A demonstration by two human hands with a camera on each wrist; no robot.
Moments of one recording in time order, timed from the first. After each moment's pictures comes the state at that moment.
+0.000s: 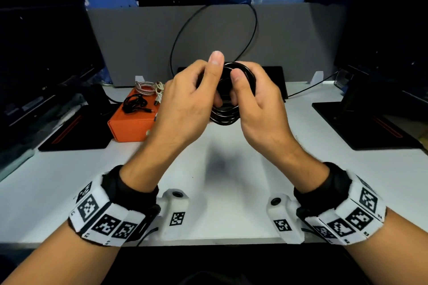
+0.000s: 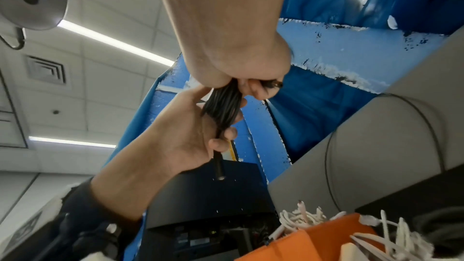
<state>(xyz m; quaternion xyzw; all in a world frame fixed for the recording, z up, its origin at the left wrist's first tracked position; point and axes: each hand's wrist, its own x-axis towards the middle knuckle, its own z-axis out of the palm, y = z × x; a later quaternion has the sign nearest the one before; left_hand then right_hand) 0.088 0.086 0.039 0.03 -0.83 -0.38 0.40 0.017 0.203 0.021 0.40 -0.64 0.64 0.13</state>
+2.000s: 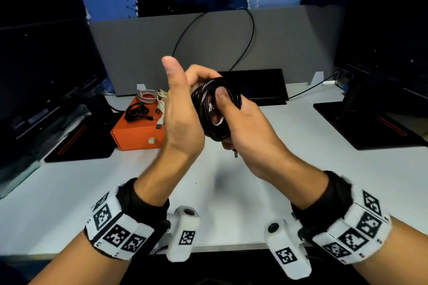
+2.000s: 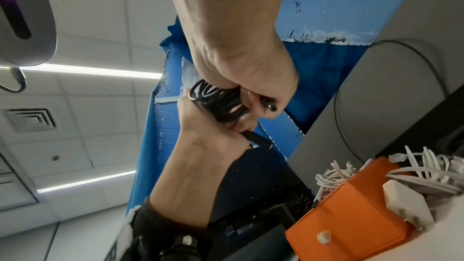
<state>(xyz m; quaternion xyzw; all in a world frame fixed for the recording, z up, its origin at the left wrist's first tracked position) 0.086 0.096 0.031 -0.04 -0.69 -0.60 0.41 0.040 0.198 0.018 0.31 -0.64 0.69 -0.14</state>
